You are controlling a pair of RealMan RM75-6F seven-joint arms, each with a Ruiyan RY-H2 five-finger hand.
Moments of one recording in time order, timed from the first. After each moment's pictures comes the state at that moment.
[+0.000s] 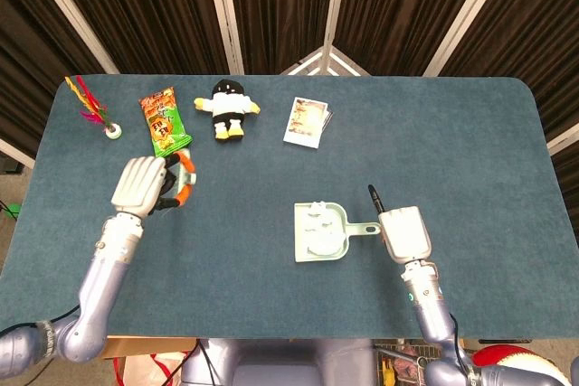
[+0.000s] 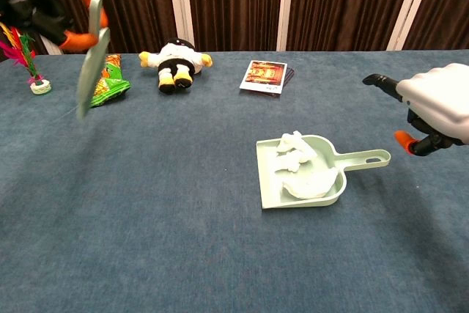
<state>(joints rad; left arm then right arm) -0.64 -1.32 -0.30 -1.90 0.93 1.22 0.39 0.48 -1.57 0.13 -1.61 -1.18 1.31 -0.86</state>
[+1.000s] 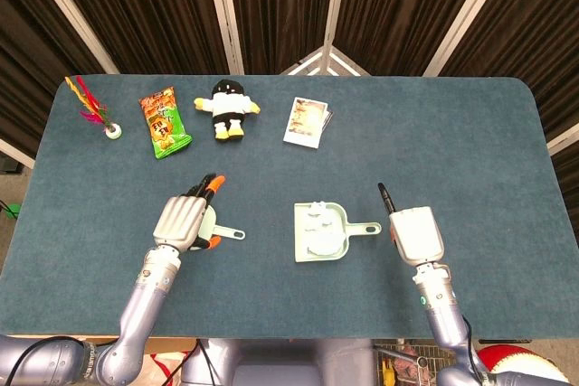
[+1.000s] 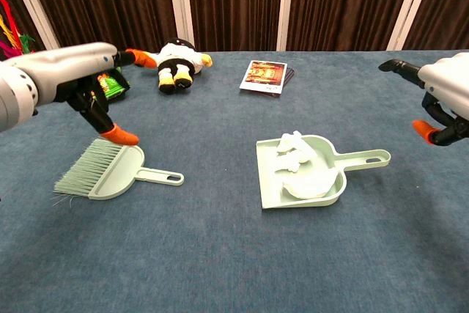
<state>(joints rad) -0.72 -1.53 -0.20 -1.96 0.79 1.34 0.70 0.46 -1.49 0.12 -1.66 -1.21 1.34 -0.83</state>
